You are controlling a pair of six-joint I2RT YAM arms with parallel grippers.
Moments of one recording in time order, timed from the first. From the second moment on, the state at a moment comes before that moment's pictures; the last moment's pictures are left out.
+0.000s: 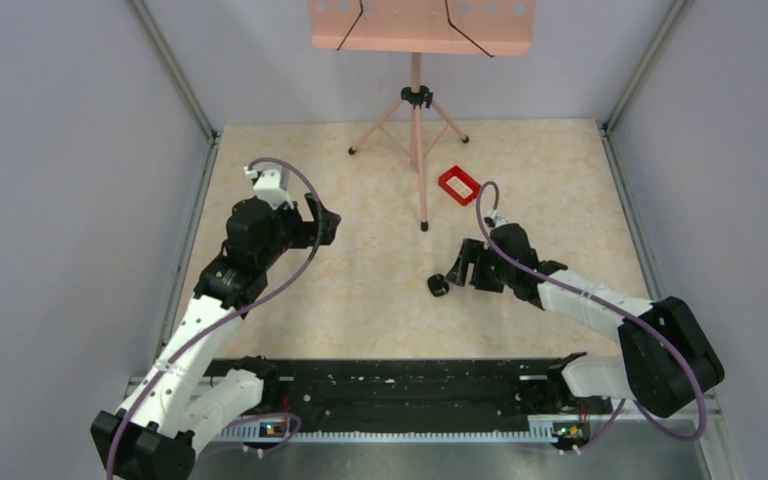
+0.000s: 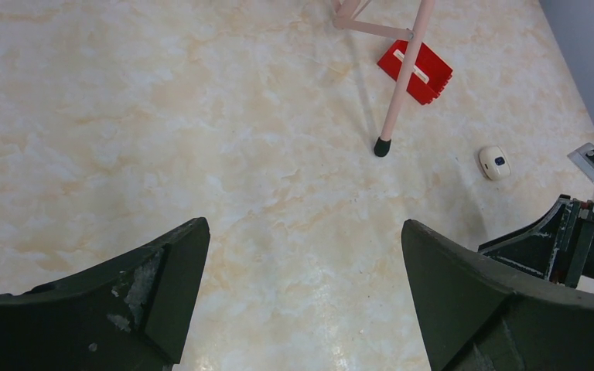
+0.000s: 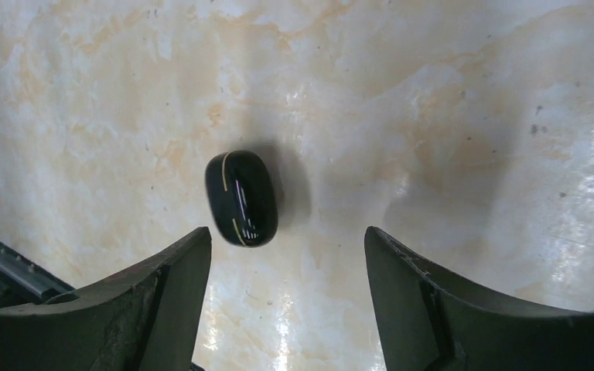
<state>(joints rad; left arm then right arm) -0.34 0.88 0.84 -0.29 0.04 -0.36 0.49 1.27 0.53 -0.04 -0.17 0.62</state>
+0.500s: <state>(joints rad) -0.34 0.93 0.87 -0.32 0.03 -0.43 0.49 1.04 0.88 -0.49 0.29 0.59</state>
